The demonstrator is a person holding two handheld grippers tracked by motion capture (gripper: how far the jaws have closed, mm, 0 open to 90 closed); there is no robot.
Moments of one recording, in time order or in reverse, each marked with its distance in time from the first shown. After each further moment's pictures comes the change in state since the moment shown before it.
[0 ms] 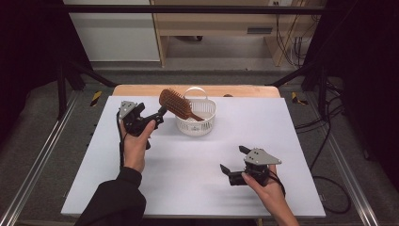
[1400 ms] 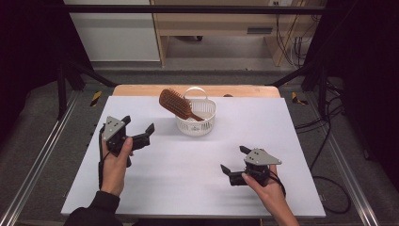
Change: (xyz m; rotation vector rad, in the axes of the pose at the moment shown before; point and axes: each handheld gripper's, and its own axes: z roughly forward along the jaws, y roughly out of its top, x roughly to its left) left arm 0.010 -0.010 -0.071 0.027 -0.009 0.172; right arm -0.001 -0.001 0.000 0.006 -0.009 -0.007
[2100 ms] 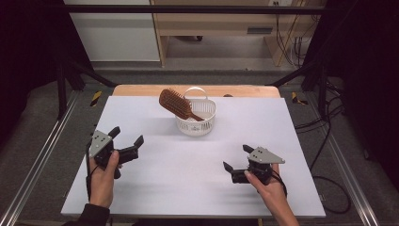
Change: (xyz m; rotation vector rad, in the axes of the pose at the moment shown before) left arm 0.018 -0.027 -0.033 -0.026 -0.004 0.014; right arm -0.008 -0.002 -0.002 -0.016 -0.030 0.048
